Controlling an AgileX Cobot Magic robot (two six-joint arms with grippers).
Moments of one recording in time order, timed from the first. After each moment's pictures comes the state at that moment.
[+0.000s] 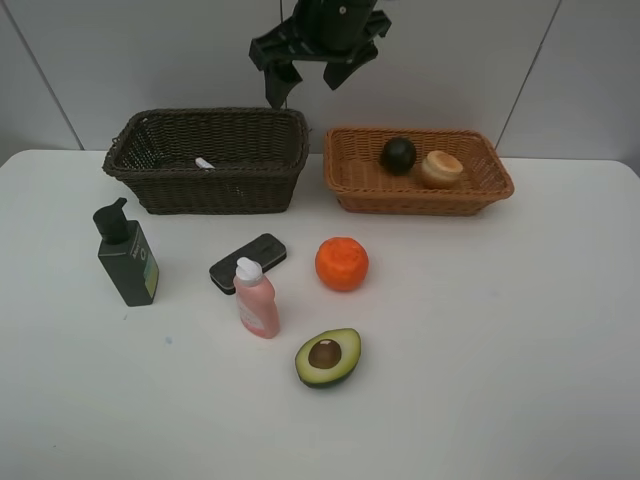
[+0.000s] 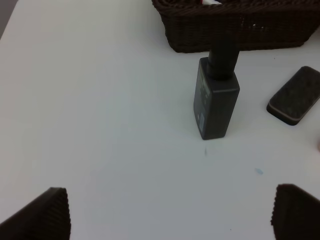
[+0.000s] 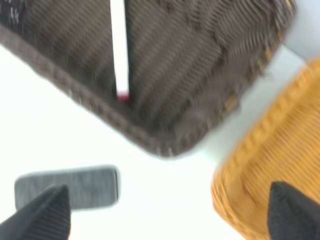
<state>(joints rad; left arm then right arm) -0.03 0.00 -0.51 0.01 1.06 -0.02 0.64 2.13 -2.16 -0.05 1.18 -0.05</state>
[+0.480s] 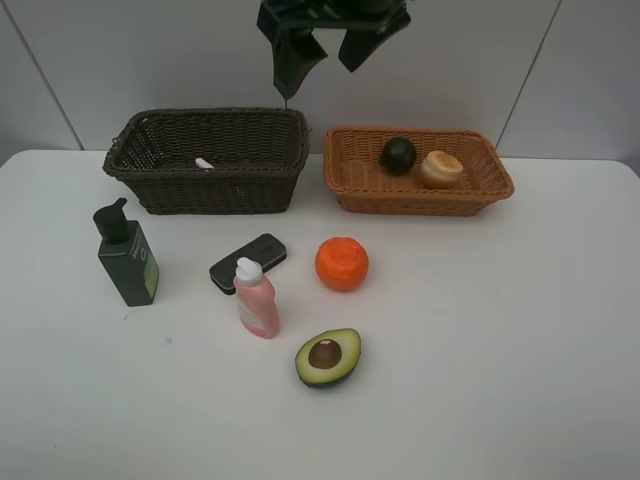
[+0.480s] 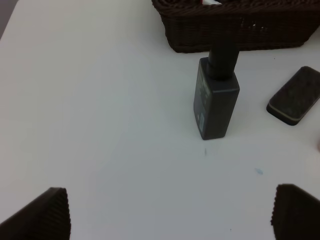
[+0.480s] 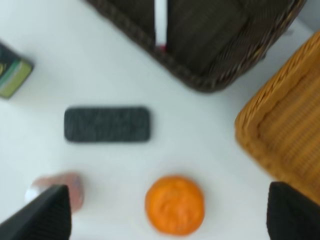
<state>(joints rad) -0.03 0.00 -0.51 0.01 1.06 -0.02 0.72 1.85 -1.88 -0.05 1.22 -0.05</state>
